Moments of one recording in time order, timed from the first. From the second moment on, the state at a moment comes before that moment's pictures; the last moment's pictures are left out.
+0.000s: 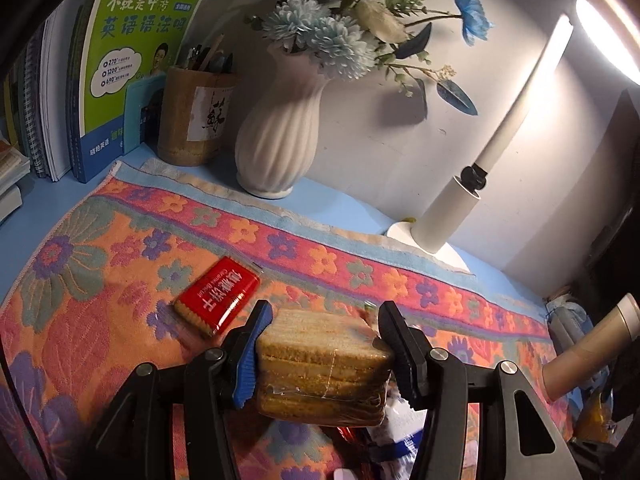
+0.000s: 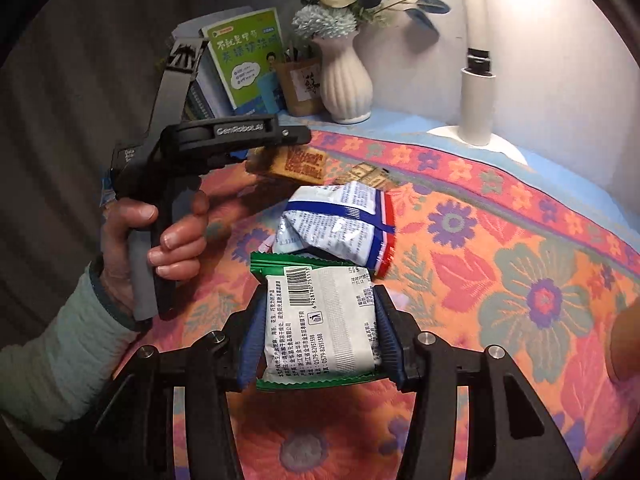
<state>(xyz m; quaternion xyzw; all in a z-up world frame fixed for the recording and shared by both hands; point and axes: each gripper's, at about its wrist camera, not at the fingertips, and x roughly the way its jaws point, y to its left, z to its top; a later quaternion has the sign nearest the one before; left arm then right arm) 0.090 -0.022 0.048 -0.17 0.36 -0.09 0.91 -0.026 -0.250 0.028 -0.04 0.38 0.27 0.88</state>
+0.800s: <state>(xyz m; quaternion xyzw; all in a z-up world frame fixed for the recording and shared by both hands) -0.058 -0.179 0.169 -0.11 0.32 -0.28 0.90 -0.184 -0.439 0.102 0.10 0.27 0.06 0.95</state>
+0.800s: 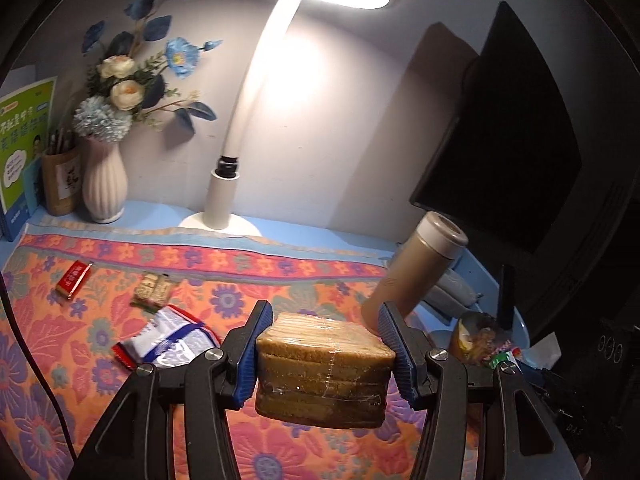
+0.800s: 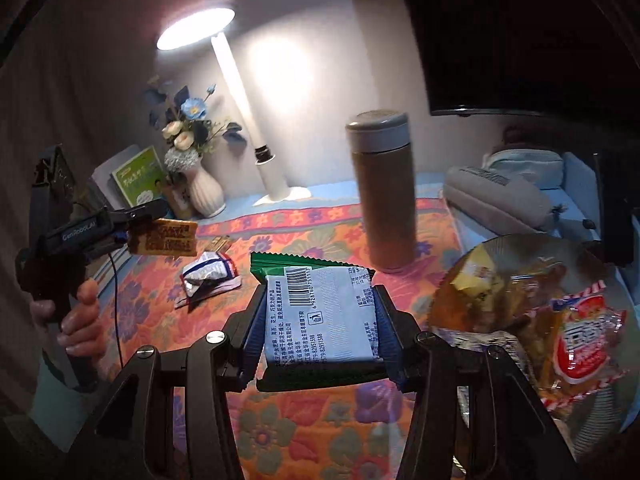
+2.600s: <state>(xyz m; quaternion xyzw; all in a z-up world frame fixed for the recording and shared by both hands) -0.096 -0.292 0.137 -0.06 0.35 -0.38 0.85 -0.210 -0.497 0.098 0.16 0.28 0.01 0.95</state>
